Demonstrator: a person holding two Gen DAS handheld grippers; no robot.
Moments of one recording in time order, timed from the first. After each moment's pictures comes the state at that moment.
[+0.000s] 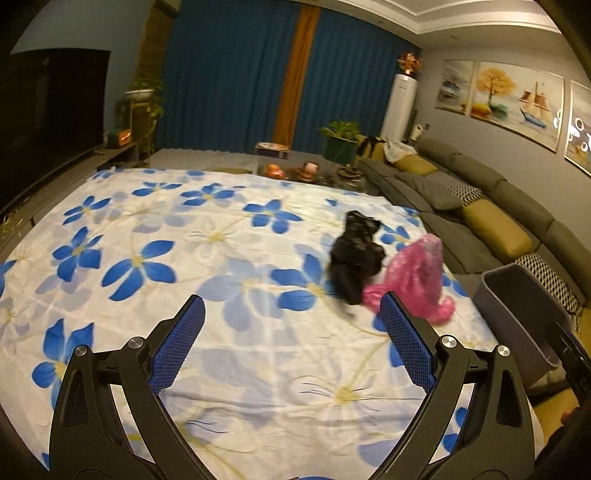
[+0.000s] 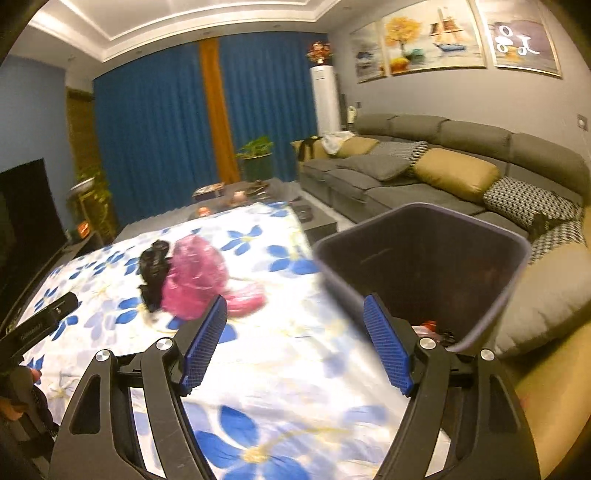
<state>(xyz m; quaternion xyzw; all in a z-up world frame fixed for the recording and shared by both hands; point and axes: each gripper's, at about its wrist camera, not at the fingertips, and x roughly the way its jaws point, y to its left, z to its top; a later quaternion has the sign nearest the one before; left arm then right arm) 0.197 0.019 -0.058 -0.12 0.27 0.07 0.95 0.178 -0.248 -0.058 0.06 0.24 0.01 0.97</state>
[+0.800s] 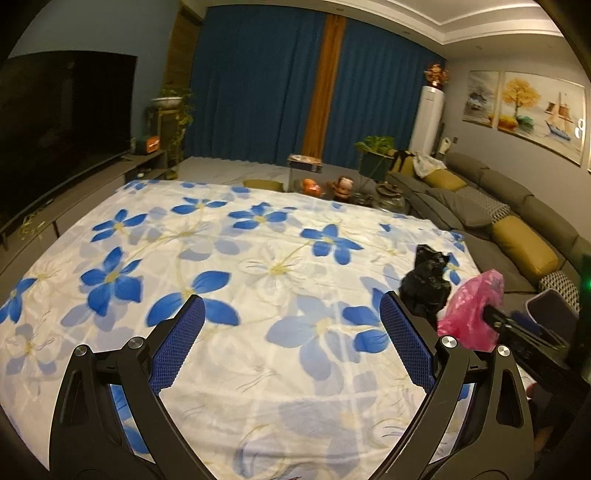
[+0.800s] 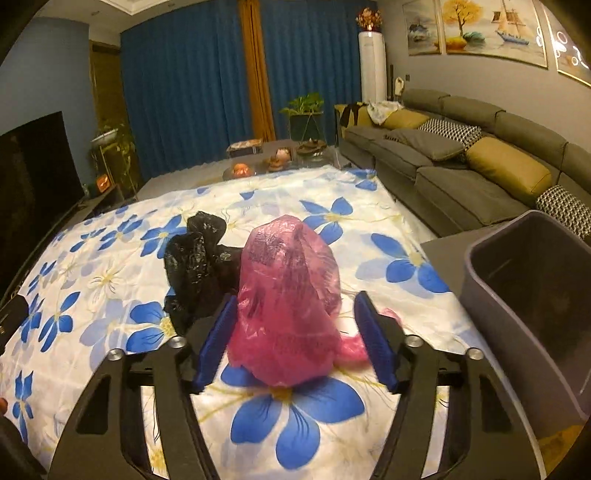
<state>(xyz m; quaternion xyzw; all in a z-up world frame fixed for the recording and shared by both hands) 0.220 0.074 -0.058 -0.11 0.25 0.11 0.95 0.306 -0.143 -0.093 0.02 0.32 0.07 0.95</state>
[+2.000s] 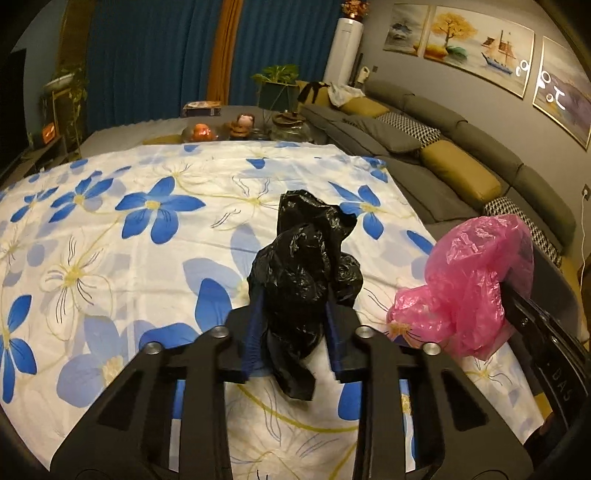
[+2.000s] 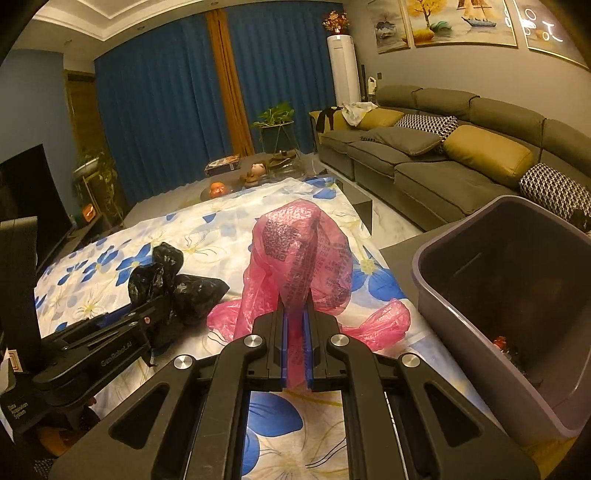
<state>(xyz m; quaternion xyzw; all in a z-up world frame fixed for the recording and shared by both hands) 0.352 -0.028 -0.103 -0.08 0.36 -0.07 0.93 0.304 -0.194 -0.085 0.06 0.29 0.04 0.95</state>
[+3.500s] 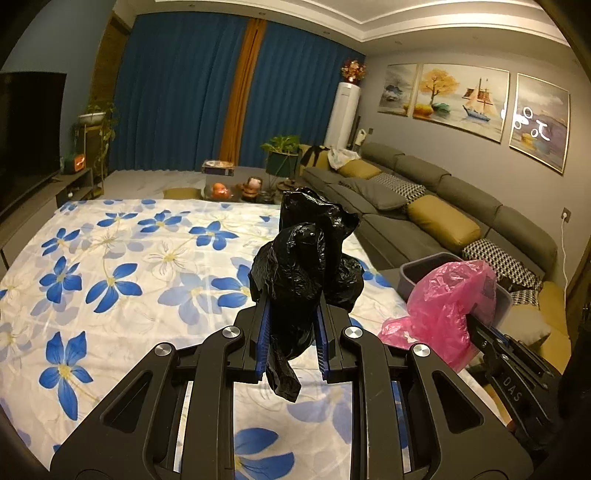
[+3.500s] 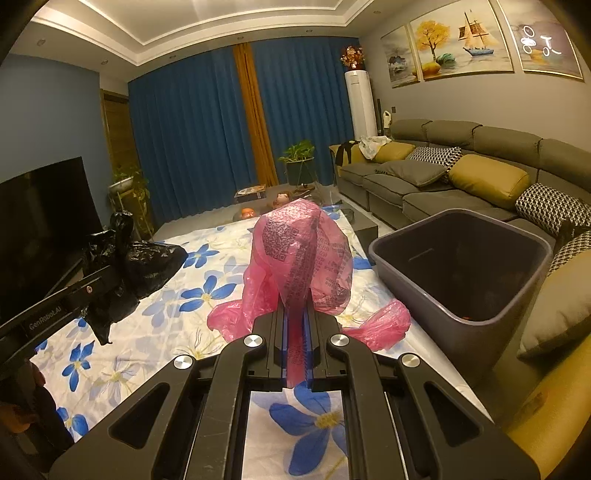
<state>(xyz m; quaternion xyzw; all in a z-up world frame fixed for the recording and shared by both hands) 0.133 -0.027 -0.008 -0.10 0.24 -0.04 0.96 0.140 -0.218 -0.034 0.06 0.23 0.08 0.97</state>
